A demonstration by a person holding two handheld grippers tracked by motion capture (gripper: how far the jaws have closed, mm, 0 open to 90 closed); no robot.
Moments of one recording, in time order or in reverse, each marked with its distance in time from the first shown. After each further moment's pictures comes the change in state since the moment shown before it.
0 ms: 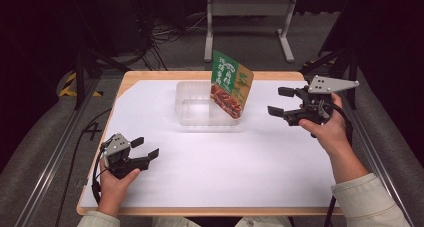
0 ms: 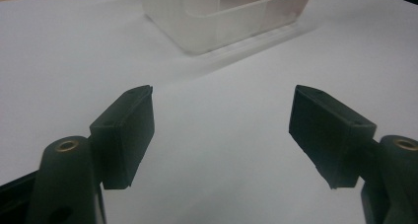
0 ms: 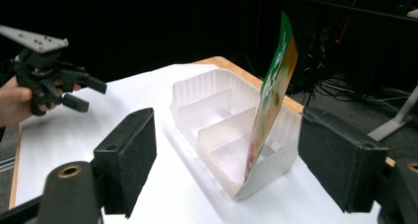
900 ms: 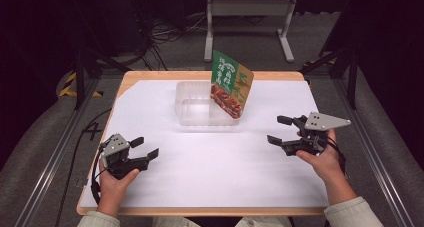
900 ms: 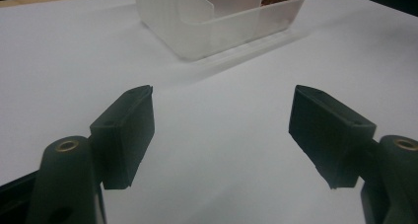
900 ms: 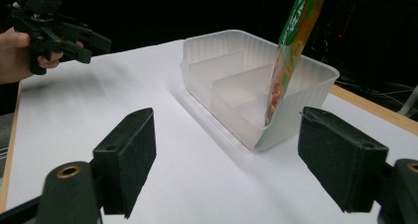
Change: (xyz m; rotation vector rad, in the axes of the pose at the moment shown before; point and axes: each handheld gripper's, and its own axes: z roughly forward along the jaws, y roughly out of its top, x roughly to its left) left arm 0.000 0.001 -0.003 -0.026 -0.019 0.003; right arm 0.022 -0.085 0.001 -0.020 -0.008 -0.006
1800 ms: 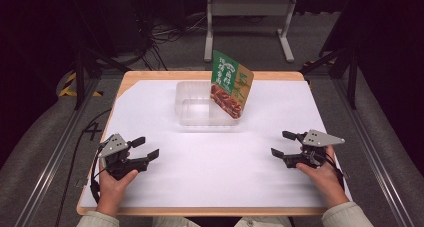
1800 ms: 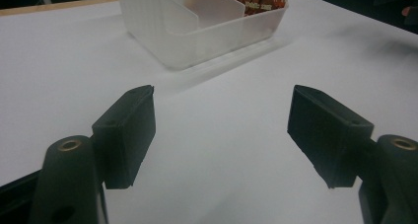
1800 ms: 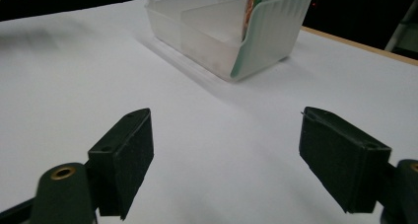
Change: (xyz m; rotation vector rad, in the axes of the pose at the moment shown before) left arm -0.001 0.002 -0.002 -0.030 -0.054 0.007; right arm -0.003 -0.068 0.000 0.076 -0.106 0.050
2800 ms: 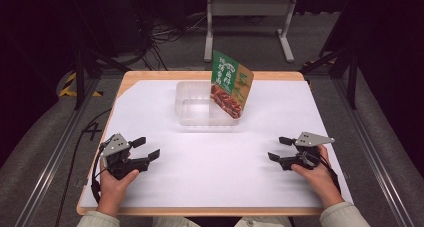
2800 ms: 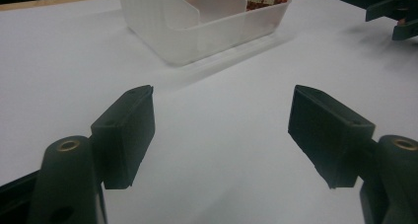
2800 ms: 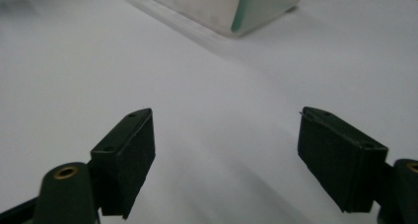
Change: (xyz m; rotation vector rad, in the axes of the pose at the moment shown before) left arm 0.000 0.000 0.002 0.015 0.006 0.000; right arm 0.000 -0.014 0.015 0.120 0.003 0.061
